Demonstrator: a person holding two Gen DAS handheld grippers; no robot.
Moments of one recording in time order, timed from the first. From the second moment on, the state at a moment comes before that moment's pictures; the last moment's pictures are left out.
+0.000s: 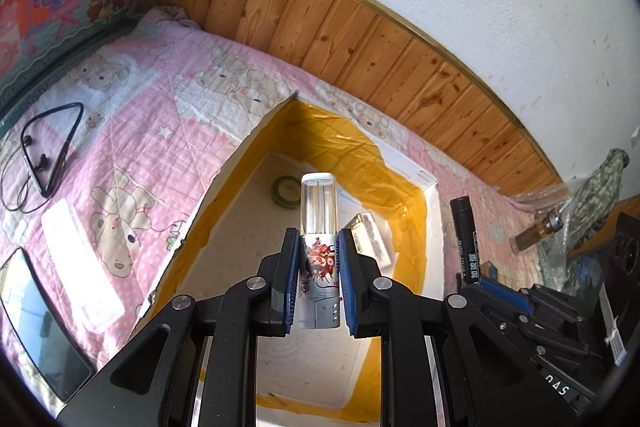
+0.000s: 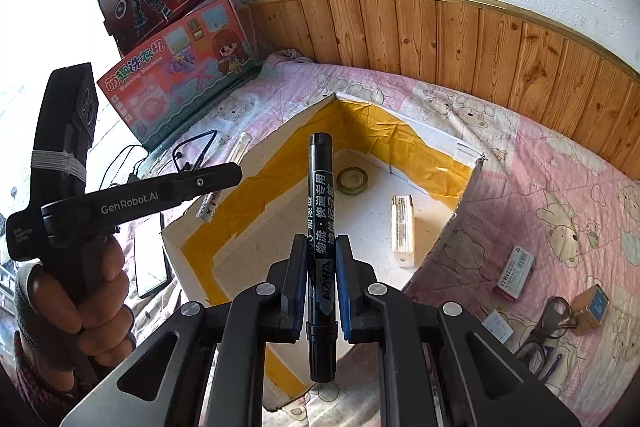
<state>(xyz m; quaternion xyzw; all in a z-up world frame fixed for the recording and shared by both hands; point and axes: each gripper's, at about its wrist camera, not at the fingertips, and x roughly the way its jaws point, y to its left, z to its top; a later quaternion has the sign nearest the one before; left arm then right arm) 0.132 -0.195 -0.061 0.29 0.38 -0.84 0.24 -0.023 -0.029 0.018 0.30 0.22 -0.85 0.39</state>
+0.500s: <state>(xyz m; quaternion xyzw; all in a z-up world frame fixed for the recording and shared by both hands) 0.112 -0.206 -0.081 0.35 0.32 -0.83 0.29 -0.060 -0.071 -0.015 0.35 0.24 -0.84 0.34</state>
